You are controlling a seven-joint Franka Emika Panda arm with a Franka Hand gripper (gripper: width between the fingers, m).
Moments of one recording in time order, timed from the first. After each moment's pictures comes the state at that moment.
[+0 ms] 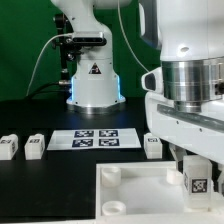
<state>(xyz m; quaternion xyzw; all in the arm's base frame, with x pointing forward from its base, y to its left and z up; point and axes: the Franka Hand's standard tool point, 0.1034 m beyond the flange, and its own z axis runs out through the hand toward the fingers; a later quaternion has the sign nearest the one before) 0.625 0.128 0.062 -0.87 0.49 -0.01 0.05</state>
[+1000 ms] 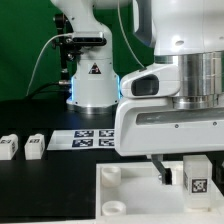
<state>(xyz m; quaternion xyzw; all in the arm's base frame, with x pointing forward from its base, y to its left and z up) 0.636 0.113 0.068 -1.00 0.05 -0.05 0.03</state>
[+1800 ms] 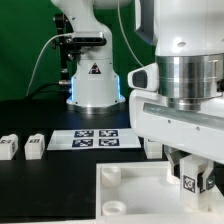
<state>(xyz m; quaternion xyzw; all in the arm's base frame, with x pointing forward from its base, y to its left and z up) 0.633 0.111 0.066 -0.85 0.53 -0.01 0.04</state>
